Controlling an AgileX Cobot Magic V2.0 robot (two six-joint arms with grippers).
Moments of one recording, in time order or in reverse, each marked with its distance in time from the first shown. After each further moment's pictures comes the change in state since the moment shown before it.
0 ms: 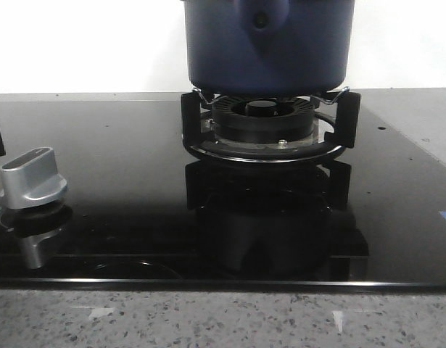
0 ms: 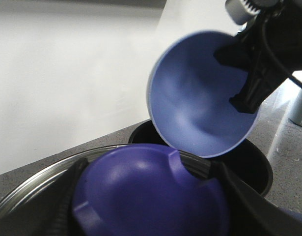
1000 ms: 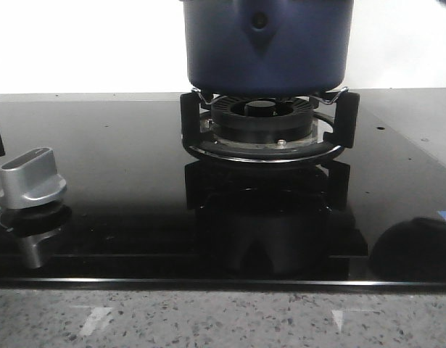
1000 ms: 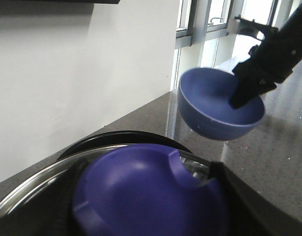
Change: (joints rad) left arm -0.142 0.056 -0.071 0.000 0.054 0.051; right arm -0.906 -0.301 0.300 1.125 -0.005 -0.197
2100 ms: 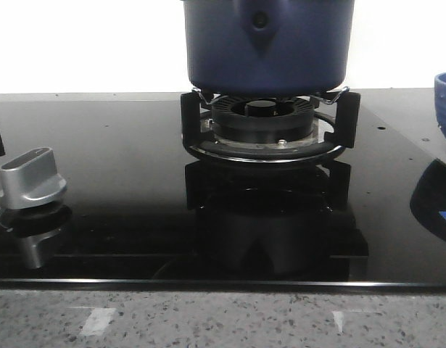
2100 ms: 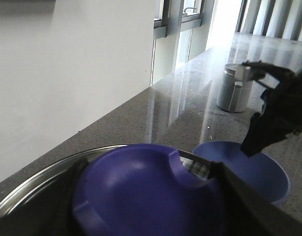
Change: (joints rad) left arm -0.119 0.258 -0.229 0.002 0.000 0.029; right arm -0.021 -0.159 0.334 0.023 -0.144 -0.036
